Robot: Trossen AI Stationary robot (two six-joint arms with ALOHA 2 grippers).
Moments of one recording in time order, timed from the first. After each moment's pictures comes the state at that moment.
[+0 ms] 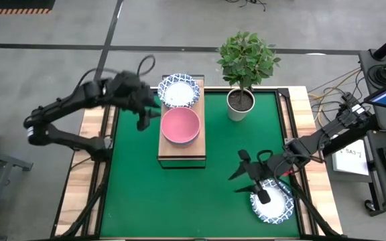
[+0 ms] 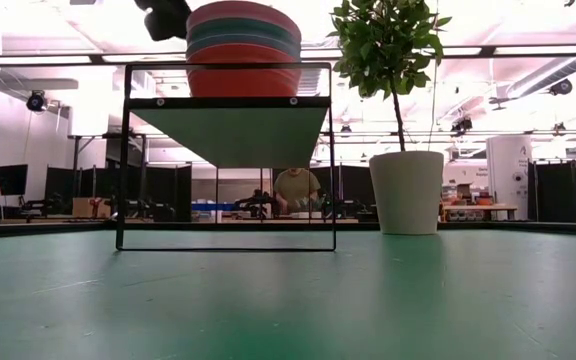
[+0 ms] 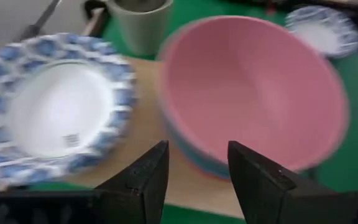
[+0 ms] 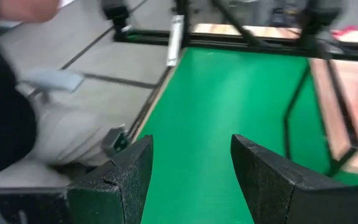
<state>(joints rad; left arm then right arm) 0.35 1.17 1.38 -0.96 0.14 0.08 0.53 1.15 0.93 -0.17 0.12 0.19</state>
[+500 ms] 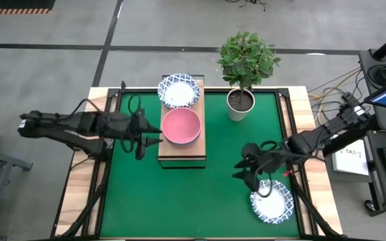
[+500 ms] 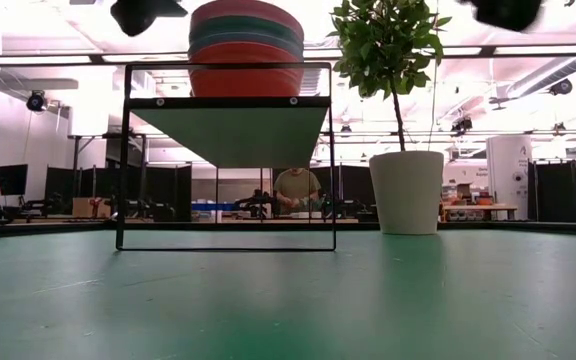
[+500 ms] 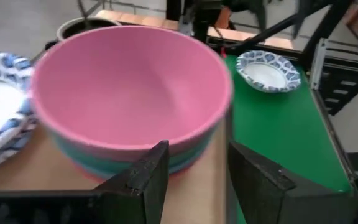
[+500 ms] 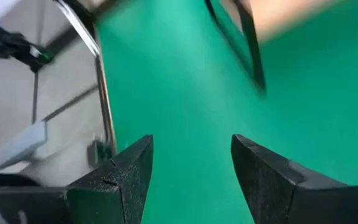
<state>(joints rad) -0.11 0.93 0.98 -0.53 -0.17 -0.22 0.47 1.18 1.07 -0.60 0.19 0.89</state>
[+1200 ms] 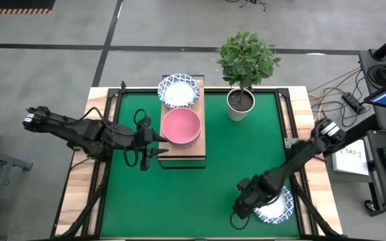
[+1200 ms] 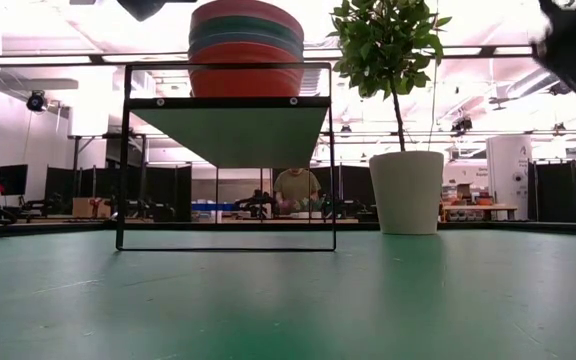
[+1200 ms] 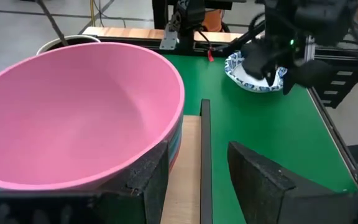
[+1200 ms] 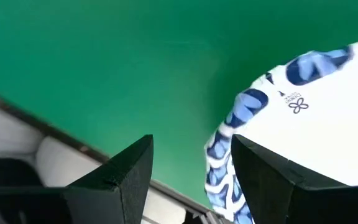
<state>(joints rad) -0.27 1.02 0.98 -0.43 -0.31 -0.18 0.64 1.67 1.11 -0.75 -0.28 1.66</state>
